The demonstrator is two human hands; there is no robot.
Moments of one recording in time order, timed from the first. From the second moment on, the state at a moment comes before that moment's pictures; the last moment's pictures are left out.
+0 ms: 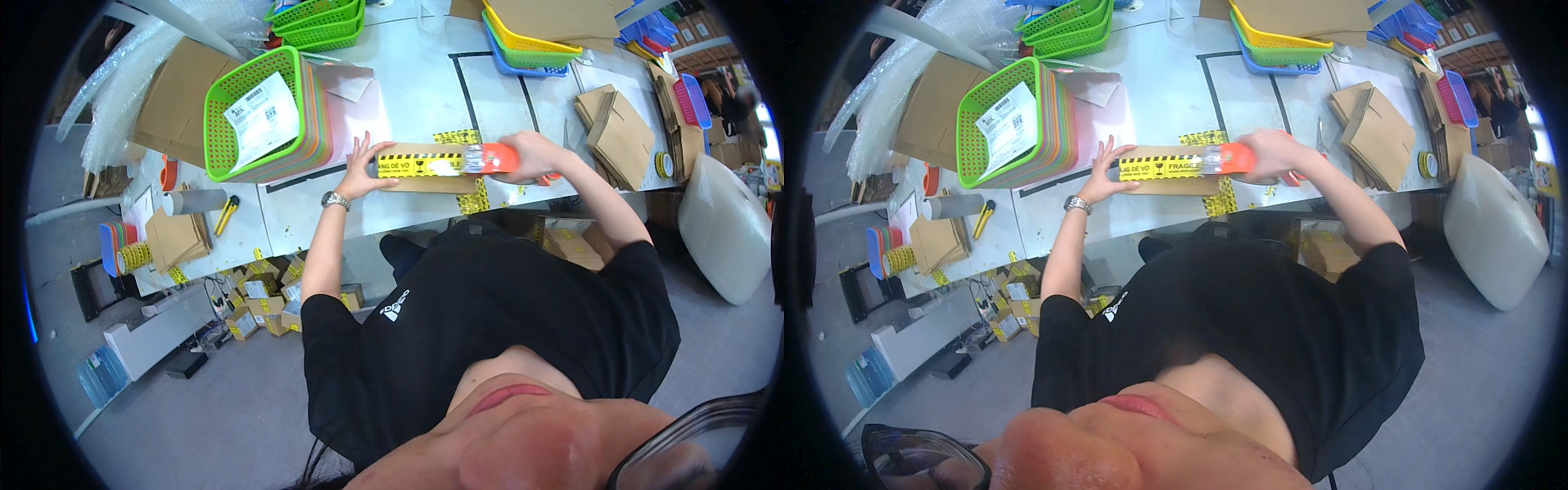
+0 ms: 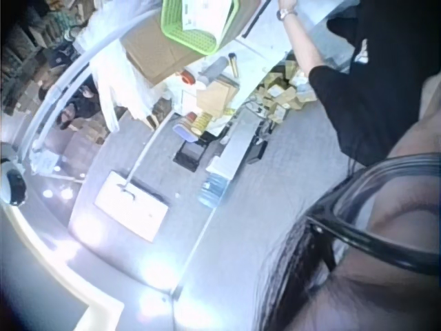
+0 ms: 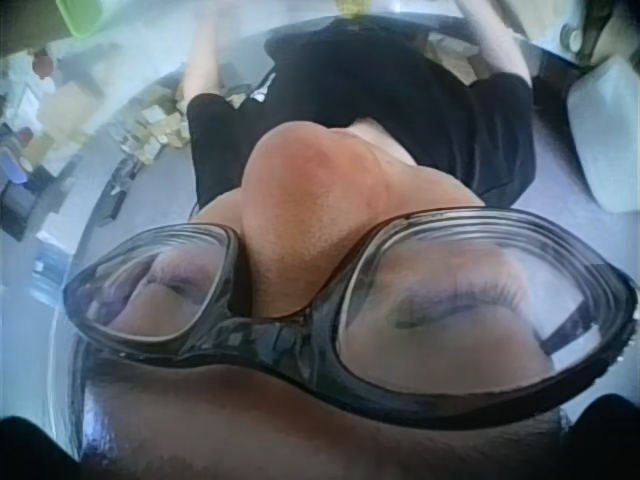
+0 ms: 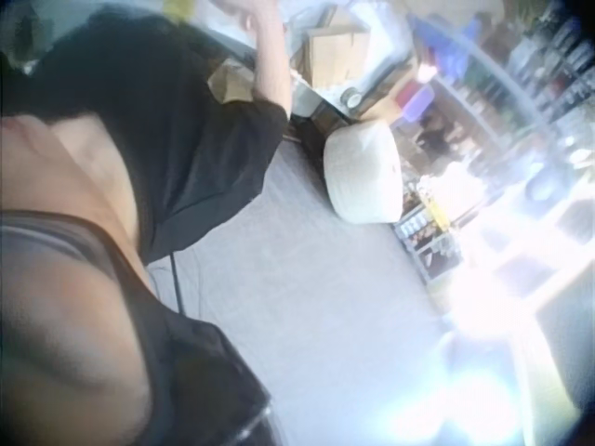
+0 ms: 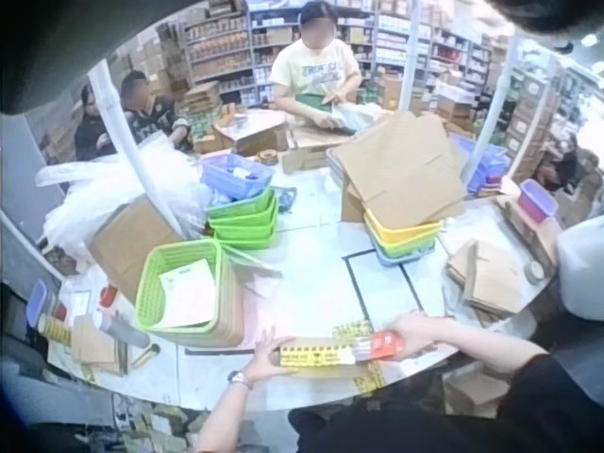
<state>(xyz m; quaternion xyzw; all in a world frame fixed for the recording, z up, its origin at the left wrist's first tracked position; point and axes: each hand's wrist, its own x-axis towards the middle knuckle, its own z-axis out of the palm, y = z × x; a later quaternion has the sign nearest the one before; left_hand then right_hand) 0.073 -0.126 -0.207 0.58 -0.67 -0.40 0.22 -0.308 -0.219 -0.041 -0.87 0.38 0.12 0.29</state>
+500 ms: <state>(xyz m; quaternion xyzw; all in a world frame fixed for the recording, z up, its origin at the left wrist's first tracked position) 0.041 -0.118 -0.168 0.62 -0.75 -0.21 0.11 -0.356 -0.223 -0.127 -0.90 0.34 0.12 0.26</state>
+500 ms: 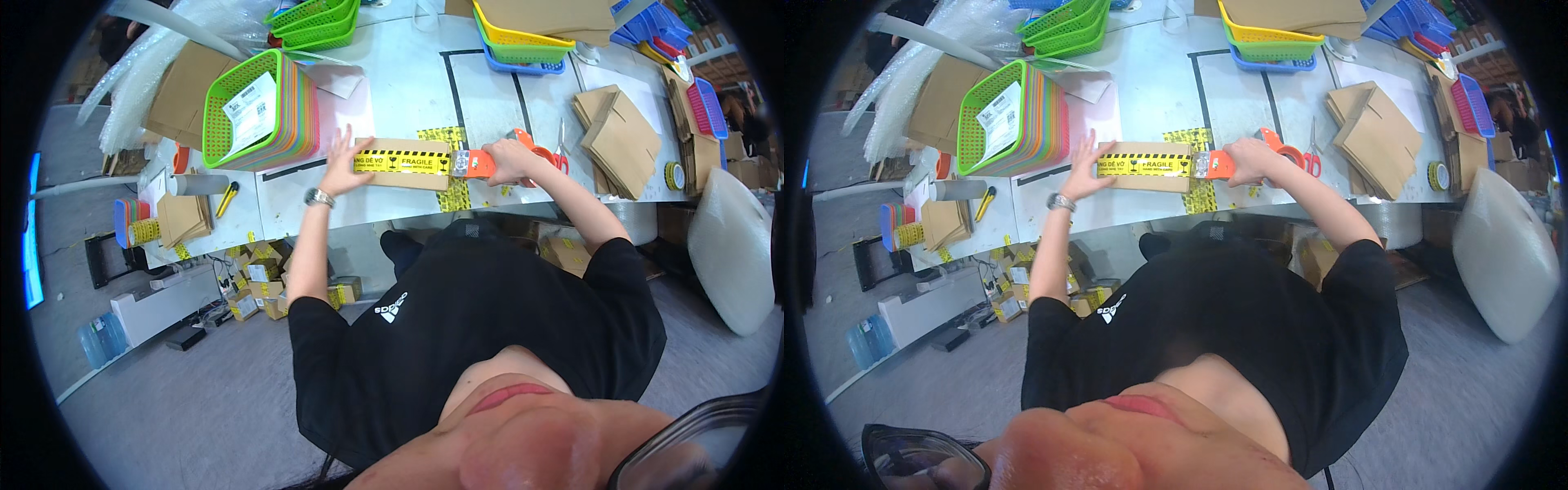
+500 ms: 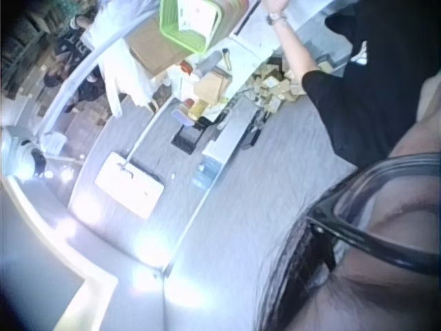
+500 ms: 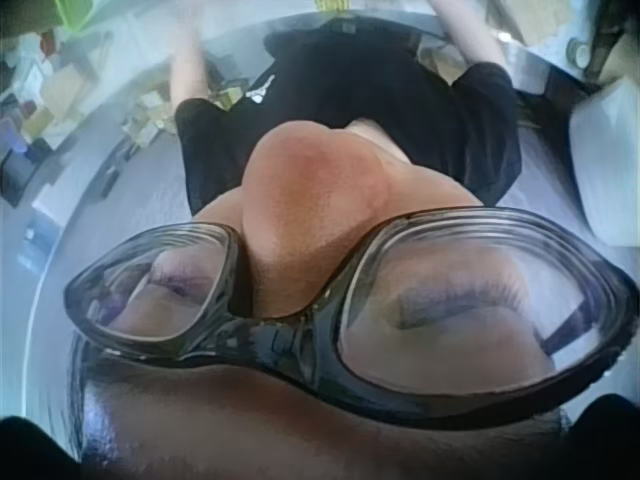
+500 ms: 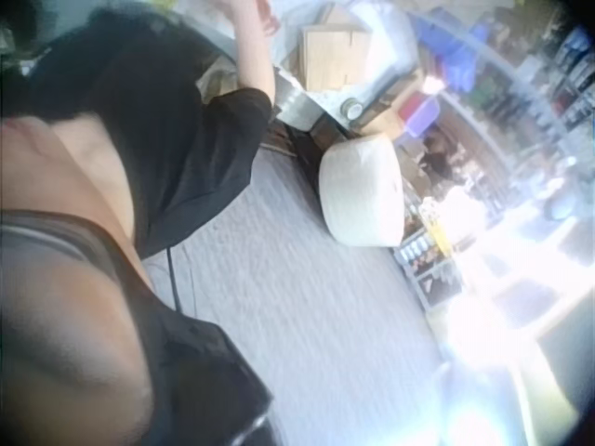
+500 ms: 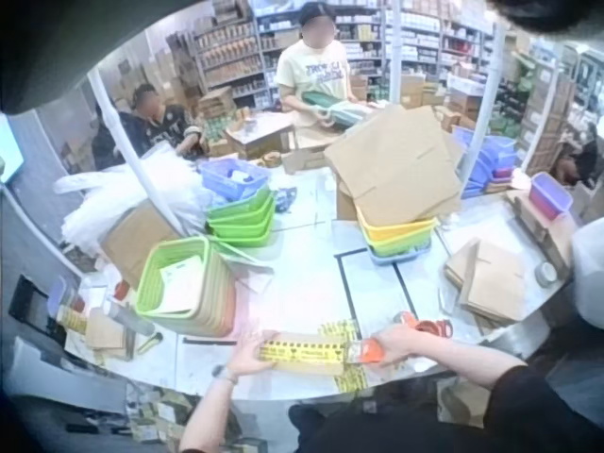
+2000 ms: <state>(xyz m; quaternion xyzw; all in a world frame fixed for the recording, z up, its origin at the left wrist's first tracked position) -0.189 -0.136 -0.209 0.68 -0.73 0.04 0.00 -0.323 -0.278 -0.236 -0.84 0.54 -0.06 0.02</state>
